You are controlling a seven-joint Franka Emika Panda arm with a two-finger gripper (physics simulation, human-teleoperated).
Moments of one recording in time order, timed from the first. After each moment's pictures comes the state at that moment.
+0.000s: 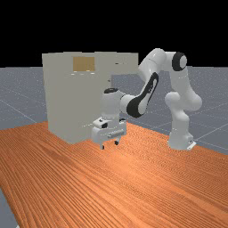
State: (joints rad) arm 0.01 0.39 -0.05 -1.94 -0.03 2.34 -0.77
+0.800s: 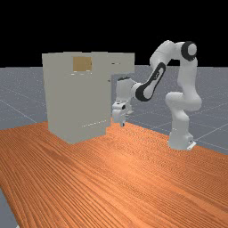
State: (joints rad) arm -0.04 -0.15 -0.30 -2.56 -0.07 2.44 -1.44
